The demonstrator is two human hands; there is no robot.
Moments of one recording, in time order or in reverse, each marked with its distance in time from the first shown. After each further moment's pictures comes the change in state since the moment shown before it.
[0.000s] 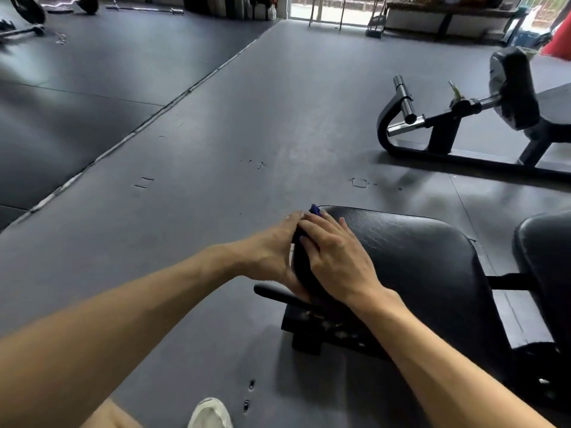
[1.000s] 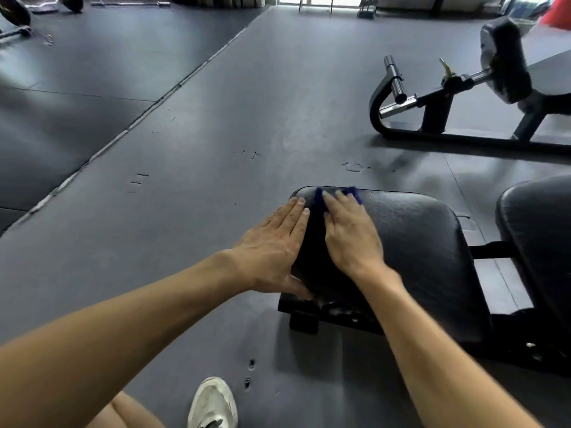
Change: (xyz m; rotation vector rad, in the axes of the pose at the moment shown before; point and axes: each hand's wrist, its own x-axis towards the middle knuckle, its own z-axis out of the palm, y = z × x) left_hand -0.018 0.040 0.039 0.821 -0.059 -0.045; right_hand -0.013 0.039 -0.009 -0.066 0.100 0.256
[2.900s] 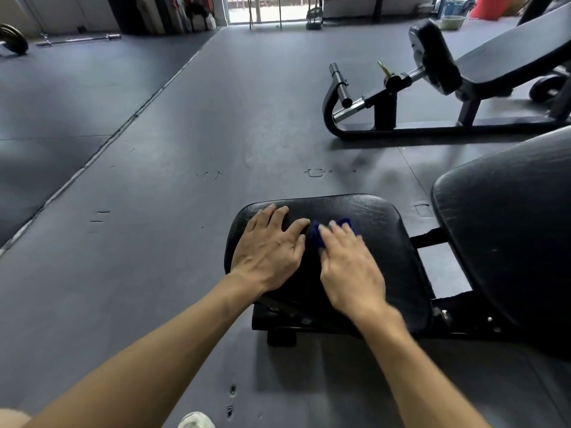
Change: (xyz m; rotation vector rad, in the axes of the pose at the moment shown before) left_hand 0.074 0.058 0.008 -0.004 0.344 -0.151; right_hand -0.053 0.060 -0.032 -0.120 -0.016 0.139
